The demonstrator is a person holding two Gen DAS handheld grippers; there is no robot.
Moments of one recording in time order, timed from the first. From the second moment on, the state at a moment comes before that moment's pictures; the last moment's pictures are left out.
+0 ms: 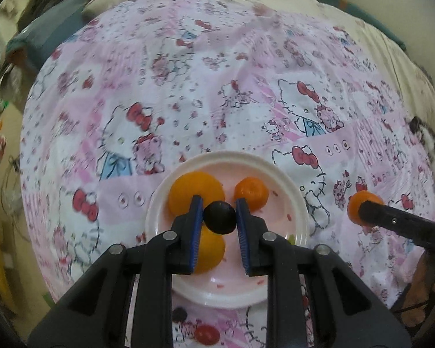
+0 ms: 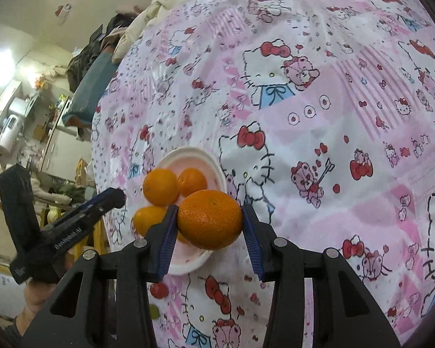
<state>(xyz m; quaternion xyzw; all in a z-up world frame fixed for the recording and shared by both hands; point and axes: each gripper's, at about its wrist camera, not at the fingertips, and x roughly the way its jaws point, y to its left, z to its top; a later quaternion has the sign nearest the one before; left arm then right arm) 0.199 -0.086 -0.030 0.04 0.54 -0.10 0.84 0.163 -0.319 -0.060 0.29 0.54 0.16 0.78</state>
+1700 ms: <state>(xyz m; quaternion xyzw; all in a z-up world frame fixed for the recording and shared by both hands) 0.188 -0.016 -0.030 -0.03 0.53 -0.03 0.85 0.193 -0.268 -0.096 0.24 0.58 0.16 0.76</state>
